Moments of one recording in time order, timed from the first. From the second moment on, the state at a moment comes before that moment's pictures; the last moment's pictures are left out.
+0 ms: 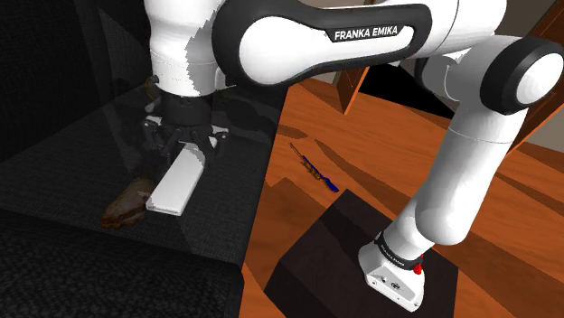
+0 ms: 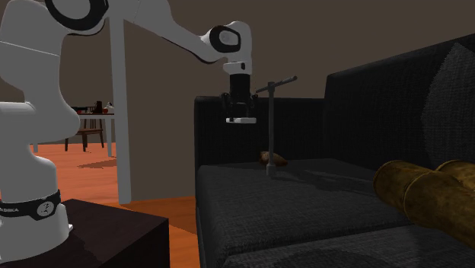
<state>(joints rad) 0.03 0.27 0.84 -1.64 -0.23 1.81 1.70</state>
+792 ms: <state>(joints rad) -0.17 0.16 0.78 -1.72 -0.14 1.82 1.43</state>
